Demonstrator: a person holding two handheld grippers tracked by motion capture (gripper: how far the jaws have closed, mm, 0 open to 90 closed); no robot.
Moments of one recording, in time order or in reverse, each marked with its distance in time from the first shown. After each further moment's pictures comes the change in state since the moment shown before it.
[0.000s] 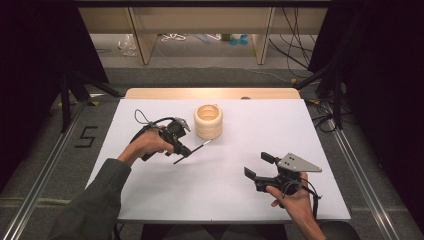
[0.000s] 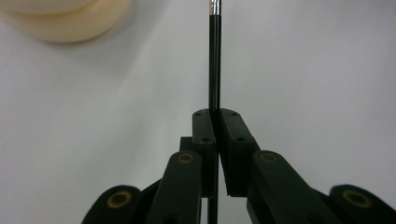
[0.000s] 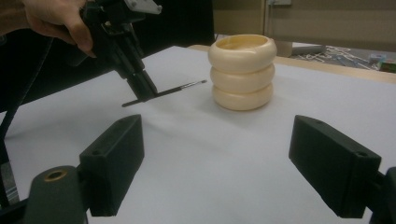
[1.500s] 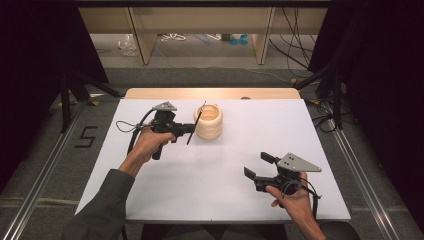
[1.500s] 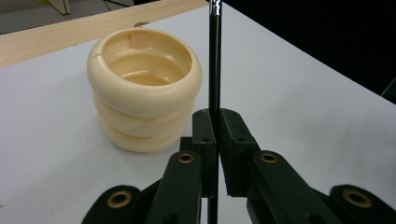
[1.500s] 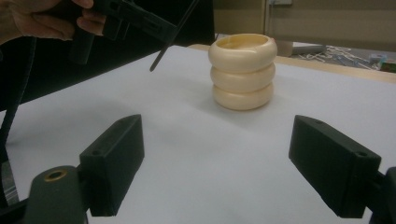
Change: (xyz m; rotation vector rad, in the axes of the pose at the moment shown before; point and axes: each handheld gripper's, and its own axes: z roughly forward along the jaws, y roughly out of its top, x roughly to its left) left arm 0.000 -0.002 -0.029 -0.571 0.128 -0.244; right arm 0.000 0.000 0.001 -0.001 0.000 0.000
